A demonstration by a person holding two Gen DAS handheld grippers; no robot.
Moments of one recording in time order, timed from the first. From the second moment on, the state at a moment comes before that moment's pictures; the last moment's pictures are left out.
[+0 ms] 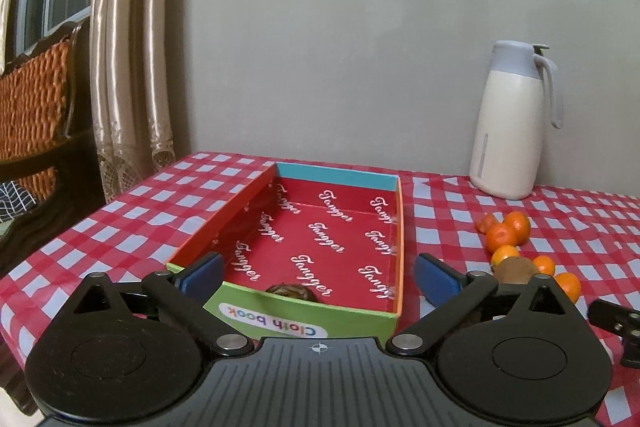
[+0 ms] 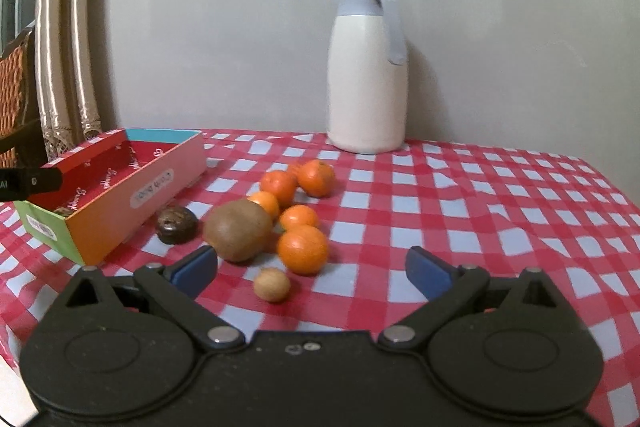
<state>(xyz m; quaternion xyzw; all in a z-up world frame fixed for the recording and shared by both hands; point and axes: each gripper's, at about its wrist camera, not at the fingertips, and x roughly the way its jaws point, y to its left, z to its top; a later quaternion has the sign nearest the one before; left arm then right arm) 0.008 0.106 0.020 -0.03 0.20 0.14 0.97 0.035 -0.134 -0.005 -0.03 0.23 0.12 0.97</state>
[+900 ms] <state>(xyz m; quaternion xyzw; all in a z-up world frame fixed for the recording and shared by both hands) -0.002 0.155 0.013 -0.04 0.21 0.18 0.96 0.088 -0.065 -0.018 -0.07 0.24 0.14 0.96</state>
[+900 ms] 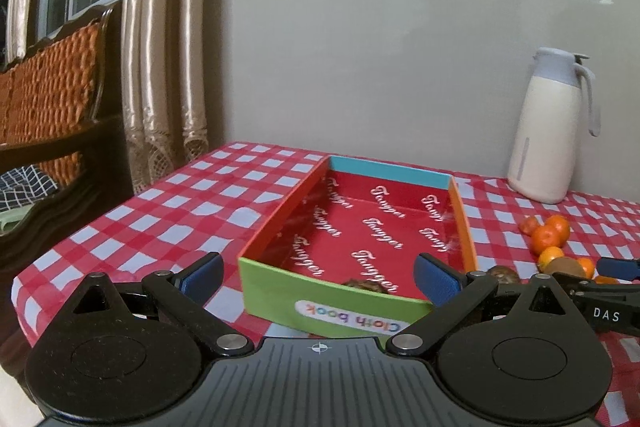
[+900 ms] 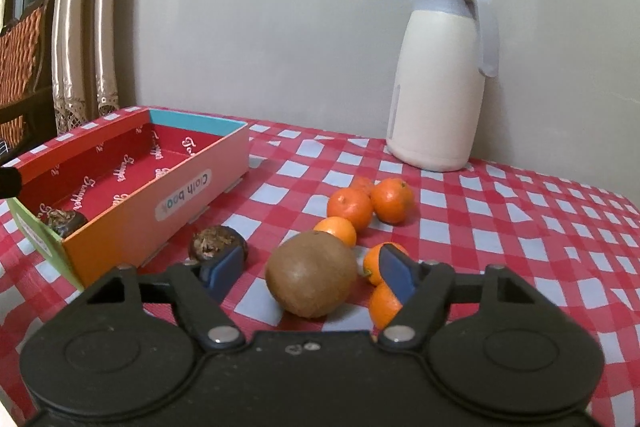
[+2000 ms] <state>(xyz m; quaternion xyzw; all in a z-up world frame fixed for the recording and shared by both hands) -0.046 0.221 0.015 -0.06 0.20 0.22 0.95 0.074 0.012 0.019 -0.06 0.20 0.20 0.96</state>
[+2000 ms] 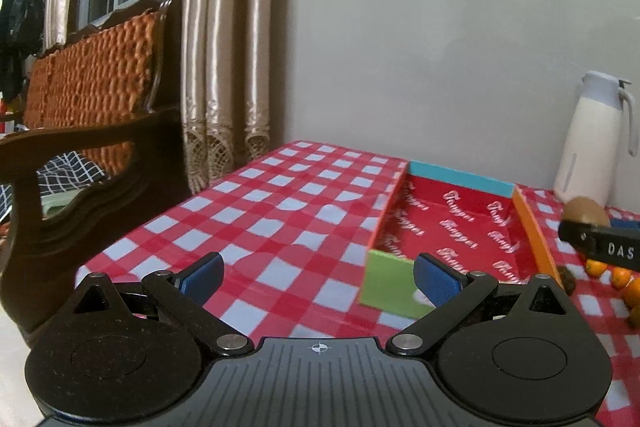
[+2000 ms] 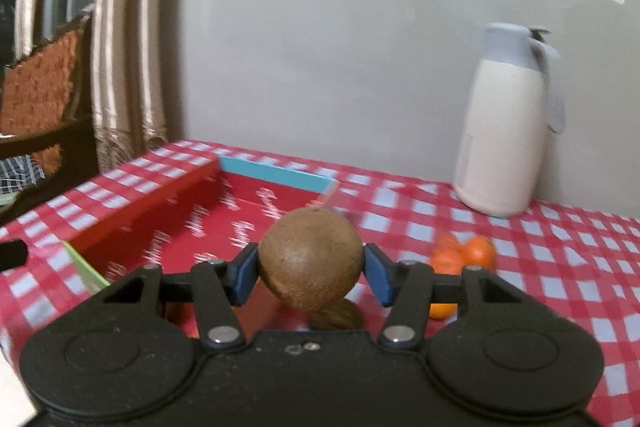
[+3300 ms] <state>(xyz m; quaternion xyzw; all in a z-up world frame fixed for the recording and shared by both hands) -0.028 0.176 0.023 -0.05 0.21 0.18 0.96 0.073 -0.013 0.010 -0.06 0.19 0.18 0.96</state>
